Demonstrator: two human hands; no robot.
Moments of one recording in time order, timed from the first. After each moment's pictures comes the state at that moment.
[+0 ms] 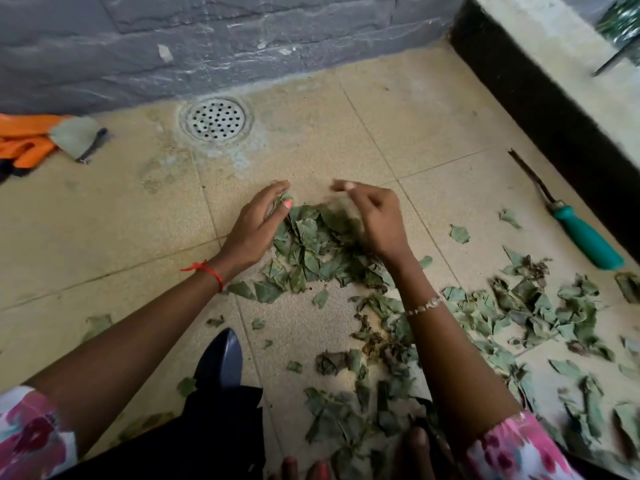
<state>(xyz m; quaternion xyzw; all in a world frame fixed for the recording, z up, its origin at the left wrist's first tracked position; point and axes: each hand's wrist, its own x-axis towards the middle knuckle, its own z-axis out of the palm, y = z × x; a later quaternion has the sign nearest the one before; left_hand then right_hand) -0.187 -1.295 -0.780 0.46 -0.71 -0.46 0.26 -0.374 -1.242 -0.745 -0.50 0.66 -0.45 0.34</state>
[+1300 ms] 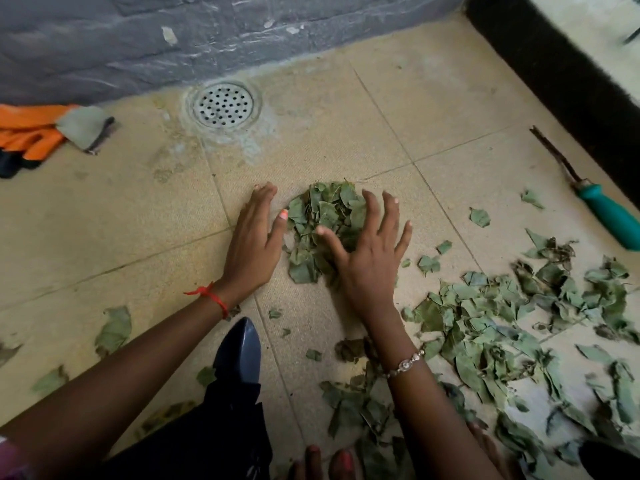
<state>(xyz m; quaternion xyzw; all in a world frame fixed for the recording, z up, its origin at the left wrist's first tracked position) -0.166 -1.261 -0.796 0.52 -0.74 -0.34 0.26 -0.312 -1.191 -0.783 -0.51 0.81 -0.28 0.09</state>
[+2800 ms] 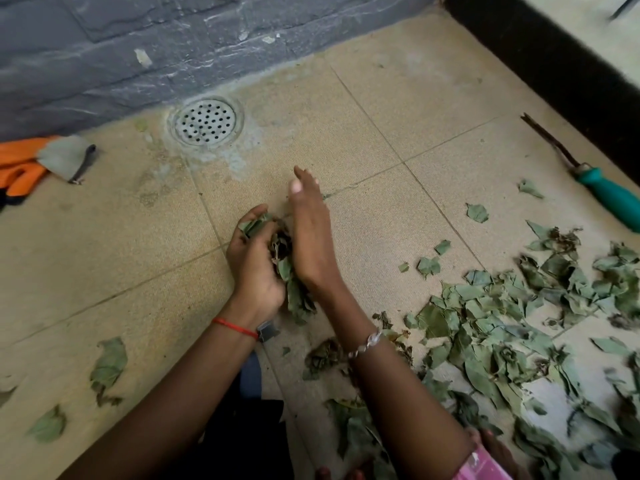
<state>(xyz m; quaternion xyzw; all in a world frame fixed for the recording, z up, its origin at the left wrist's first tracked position) -0.203 -1.249 -0.755 0.50 -0.20 -0.67 0.50 -0.266 -1.239 -0.751 -0.40 0.65 -0.50 0.39</state>
